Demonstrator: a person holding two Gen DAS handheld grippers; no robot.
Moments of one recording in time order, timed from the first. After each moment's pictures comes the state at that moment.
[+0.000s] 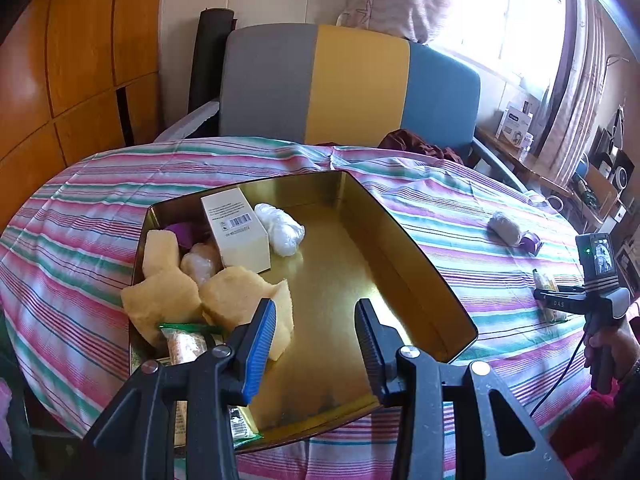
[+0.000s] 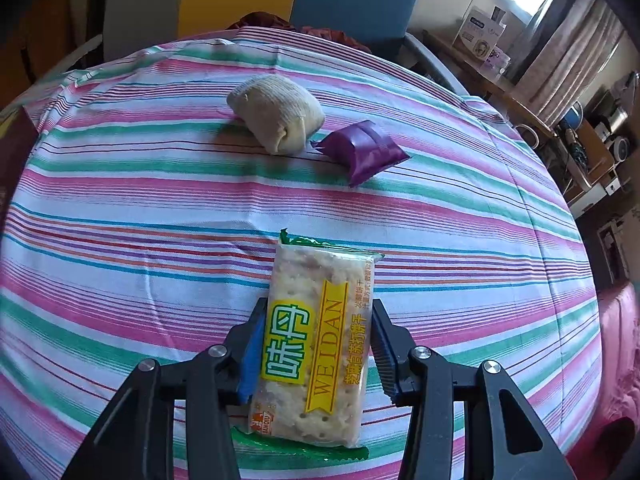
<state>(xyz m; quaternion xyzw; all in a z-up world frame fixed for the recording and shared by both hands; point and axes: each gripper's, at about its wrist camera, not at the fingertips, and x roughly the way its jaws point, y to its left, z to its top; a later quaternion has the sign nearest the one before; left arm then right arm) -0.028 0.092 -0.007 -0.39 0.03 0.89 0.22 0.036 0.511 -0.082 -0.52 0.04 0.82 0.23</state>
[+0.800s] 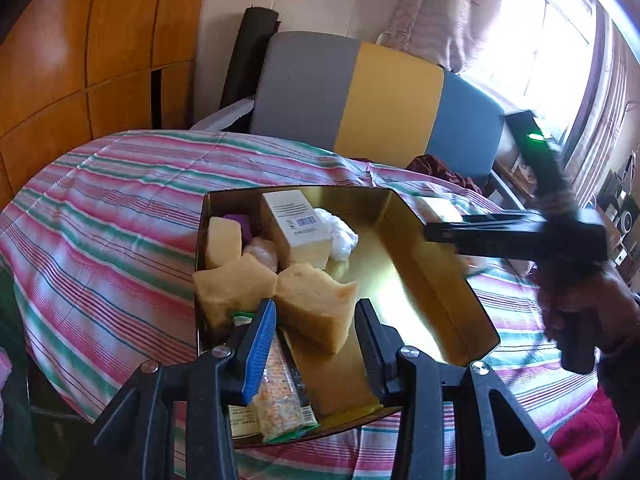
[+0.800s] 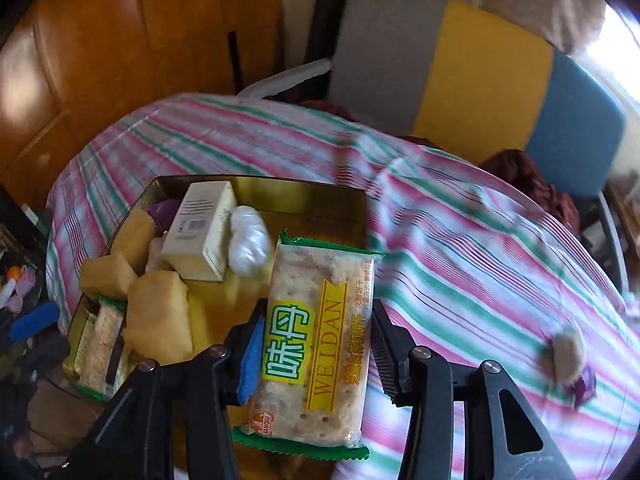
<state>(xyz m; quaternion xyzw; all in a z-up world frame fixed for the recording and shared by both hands) -0.038 0.022 -0.007 -0.38 -0.03 0.90 0.20 -0.112 0.242 0.006 -0.46 -0.05 0.88 -0.07</state>
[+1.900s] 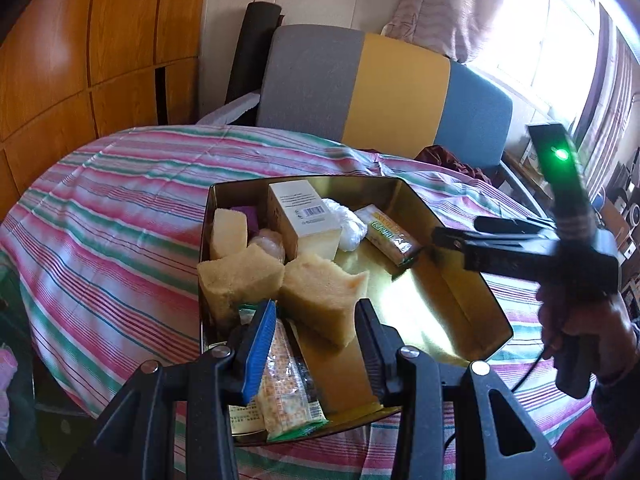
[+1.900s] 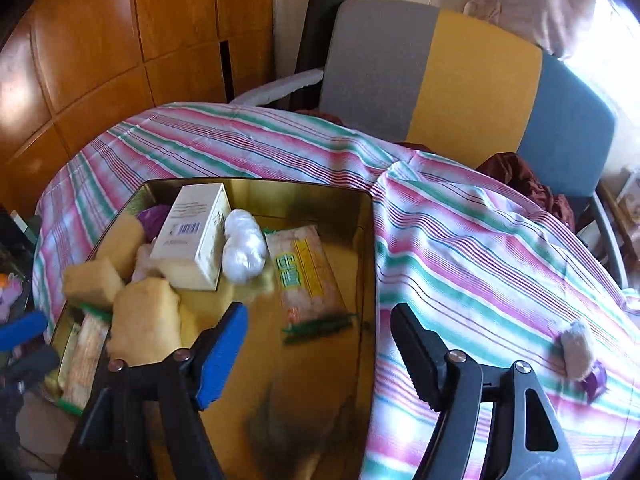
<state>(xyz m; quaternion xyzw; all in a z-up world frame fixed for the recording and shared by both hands) -0.036 0.030 -0.011 -0.39 -0.01 0.90 0.19 -0.093 0.246 -0.007 -0.43 -0.04 0.90 -0.04</state>
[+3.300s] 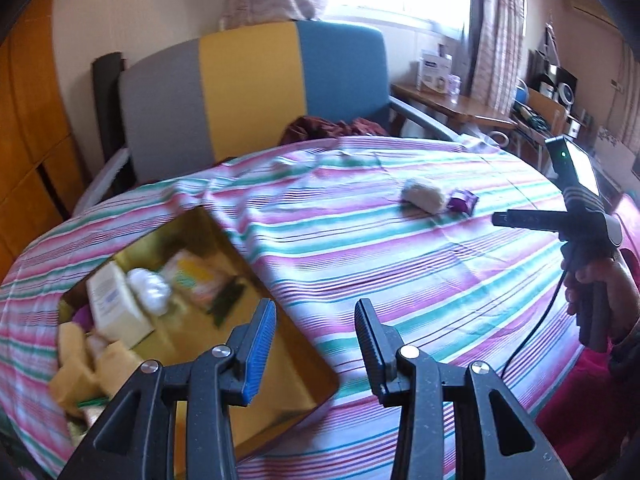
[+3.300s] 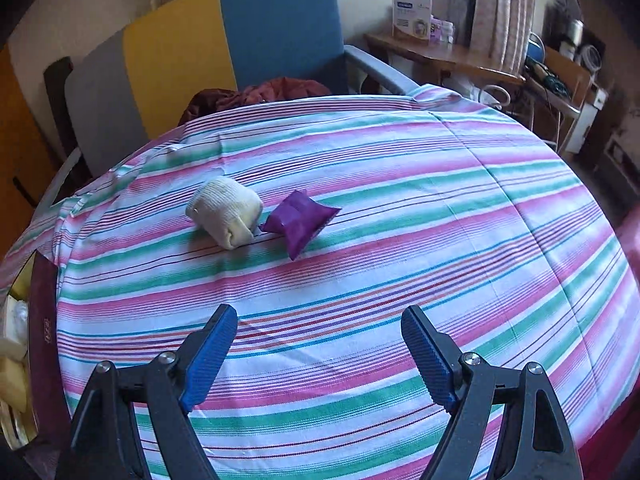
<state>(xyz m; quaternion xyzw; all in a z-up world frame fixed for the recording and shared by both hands) 0.005 0.238 0.011 -0.37 0.15 0.85 0.34 0.056 0.573 -0.035 -0.43 0.19 0.84 0.27</state>
